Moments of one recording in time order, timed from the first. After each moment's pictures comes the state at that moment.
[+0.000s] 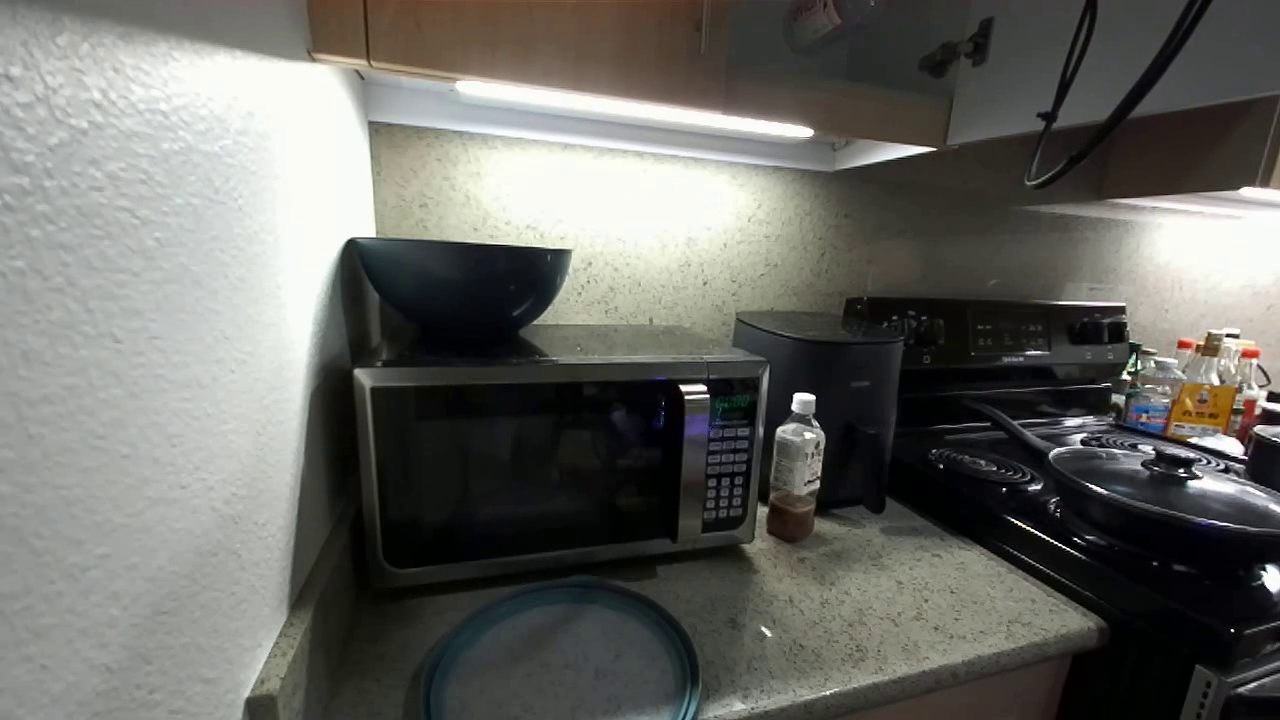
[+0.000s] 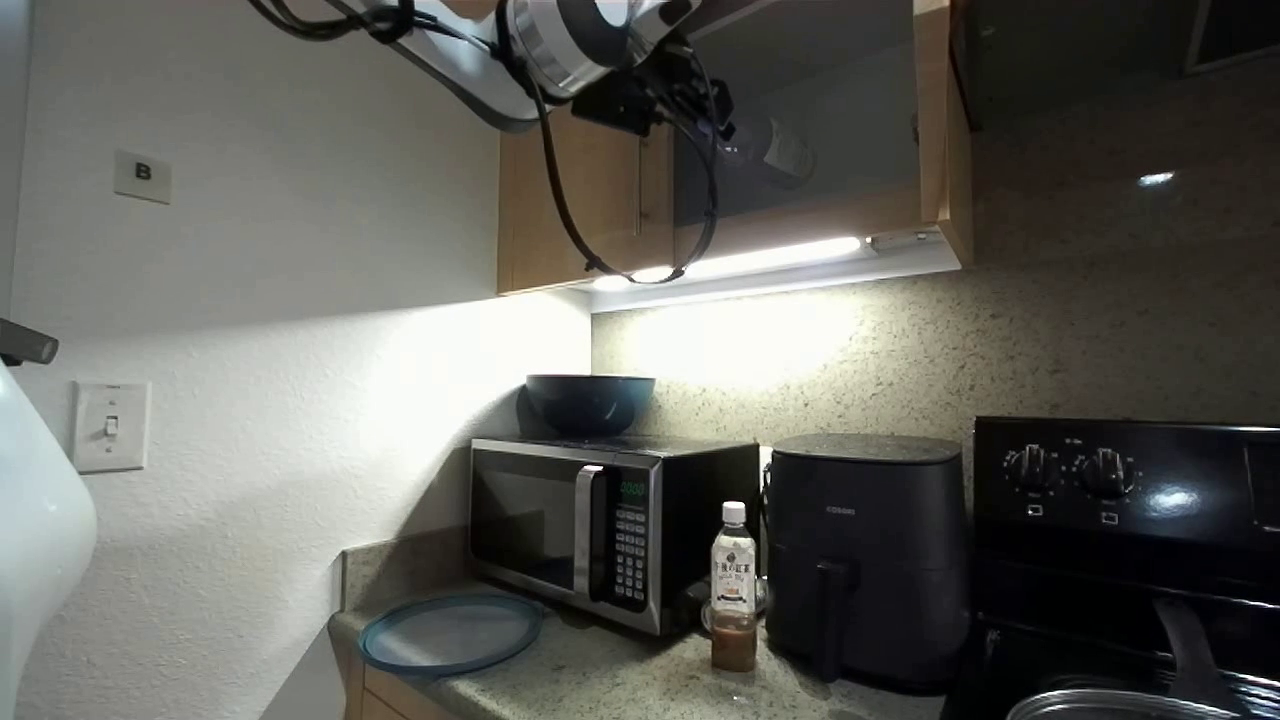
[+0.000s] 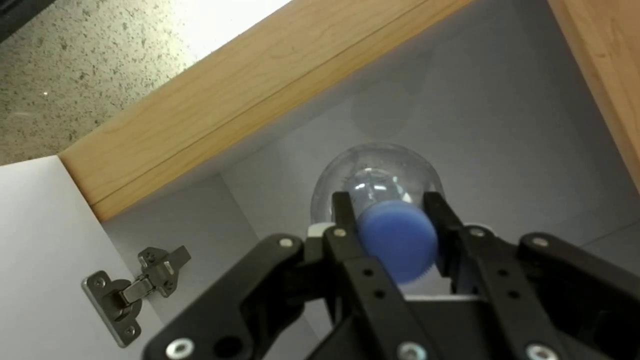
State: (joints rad) arm -0.44 -0.39 0.26 -1.96 -0.03 2.95 0.68
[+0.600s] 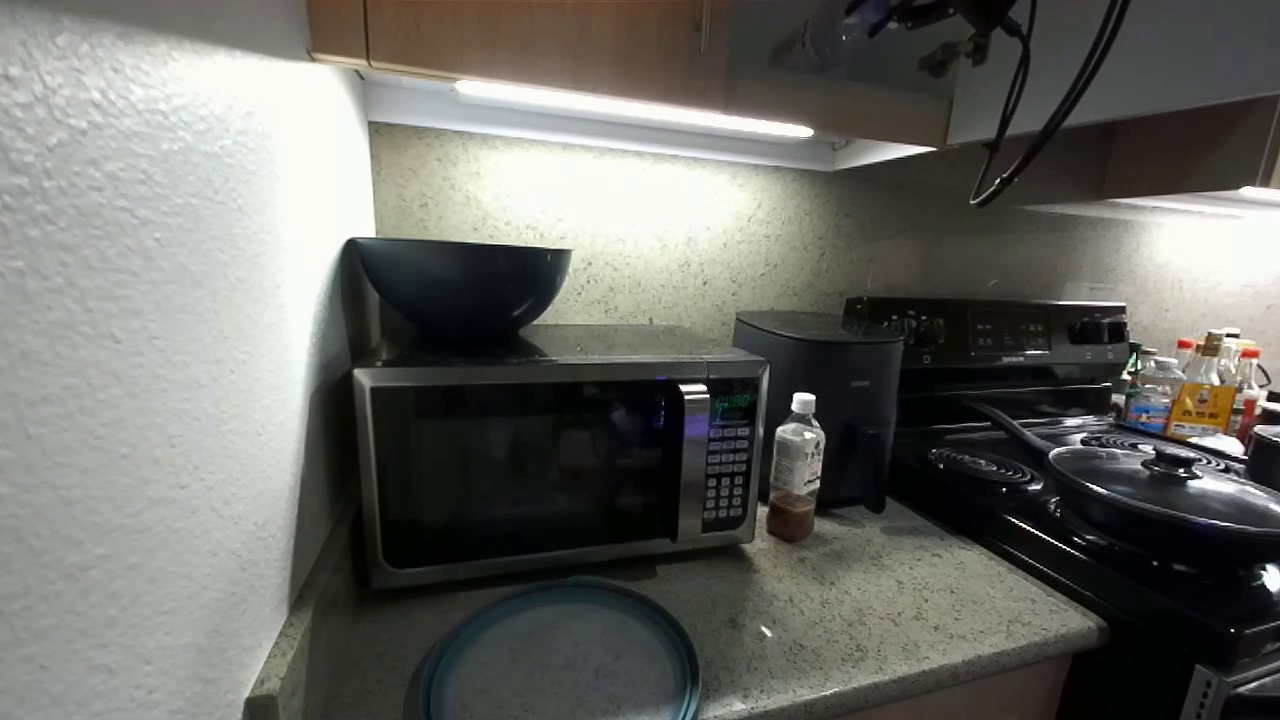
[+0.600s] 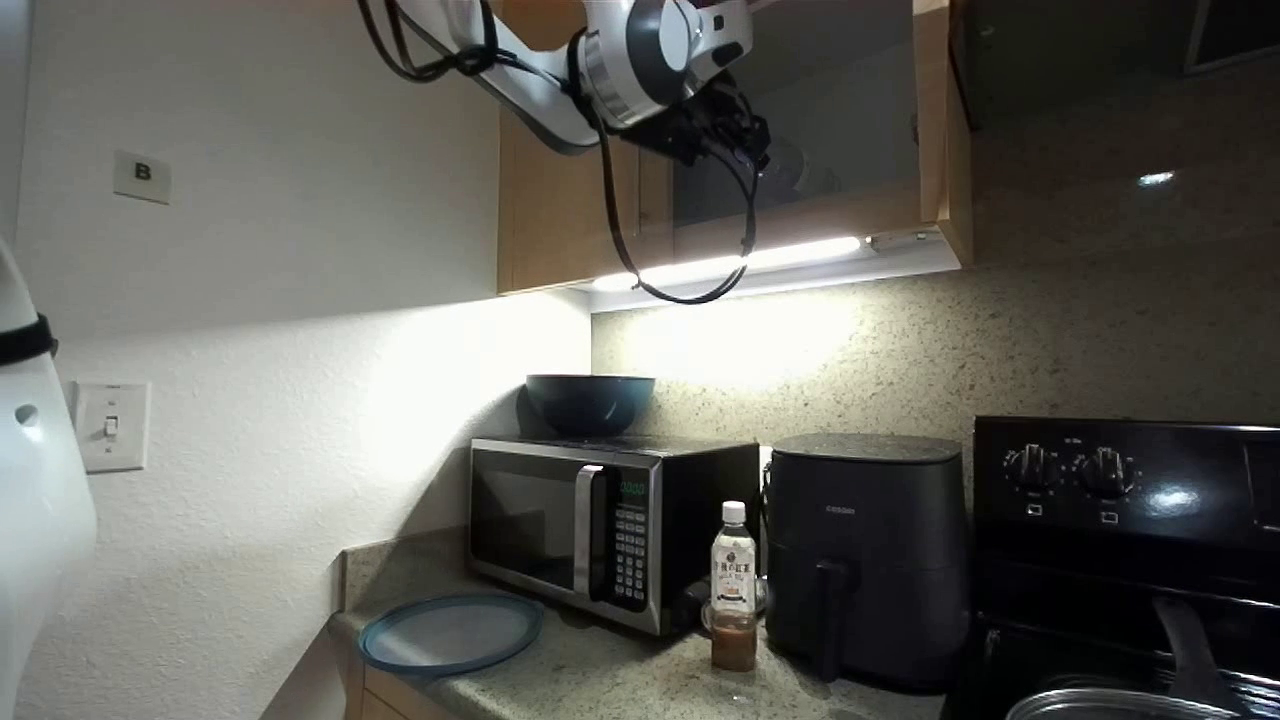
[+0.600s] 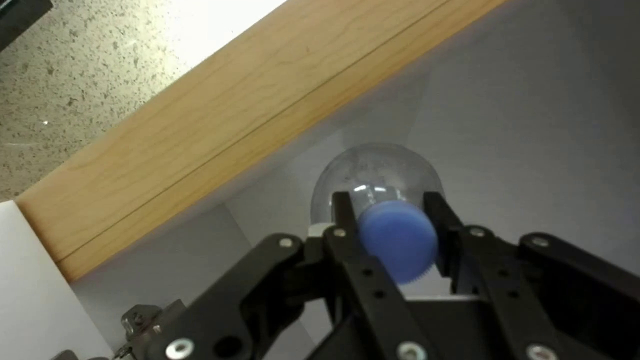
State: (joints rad) arm -0.44 -0.17 0.26 -1.77 -0.04 2.93 0.68
